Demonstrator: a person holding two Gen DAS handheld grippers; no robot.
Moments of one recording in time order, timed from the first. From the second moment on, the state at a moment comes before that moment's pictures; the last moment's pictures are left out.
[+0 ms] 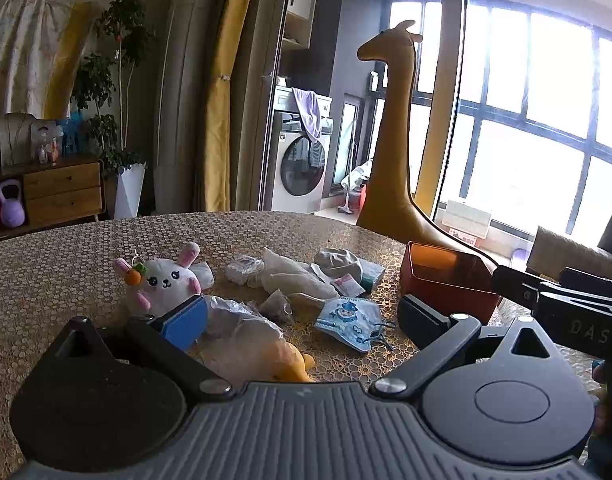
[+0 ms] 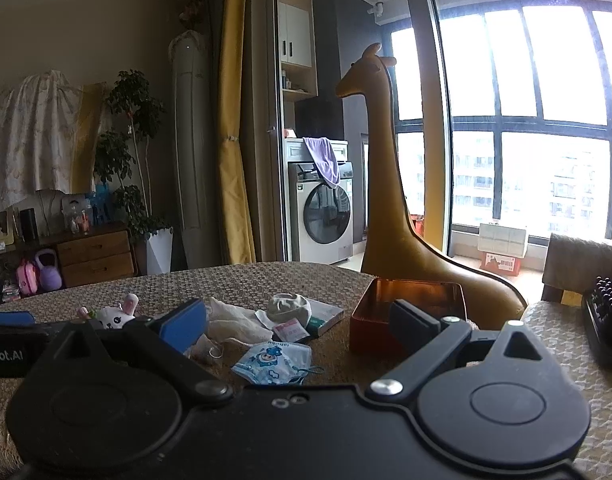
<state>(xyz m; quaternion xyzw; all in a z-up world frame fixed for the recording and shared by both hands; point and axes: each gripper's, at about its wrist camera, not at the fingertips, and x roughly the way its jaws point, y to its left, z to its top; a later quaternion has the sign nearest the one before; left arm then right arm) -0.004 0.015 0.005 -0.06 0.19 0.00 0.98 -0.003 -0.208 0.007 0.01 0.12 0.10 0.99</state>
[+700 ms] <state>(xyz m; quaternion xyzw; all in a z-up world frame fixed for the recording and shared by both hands) 0.050 0.029 -0.010 -0.07 0.25 0.01 0.97 0.045 -0.196 -0.007 0.00 0.17 0.11 0.98</state>
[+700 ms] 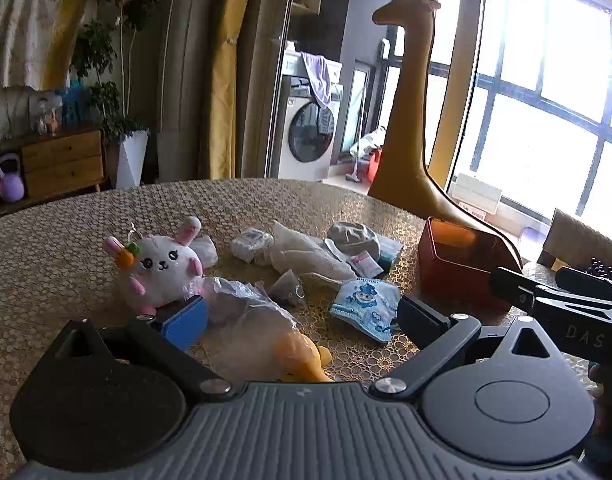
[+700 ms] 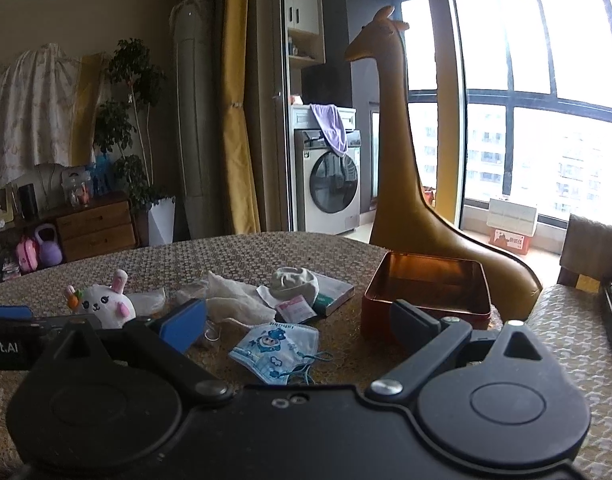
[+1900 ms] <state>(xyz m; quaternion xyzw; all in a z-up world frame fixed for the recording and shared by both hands) 0.219 0.083 -0.111 -0.16 0.44 0.13 0.88 0.212 -0.140 -0.094 -0.07 0.34 0.19 0.92</state>
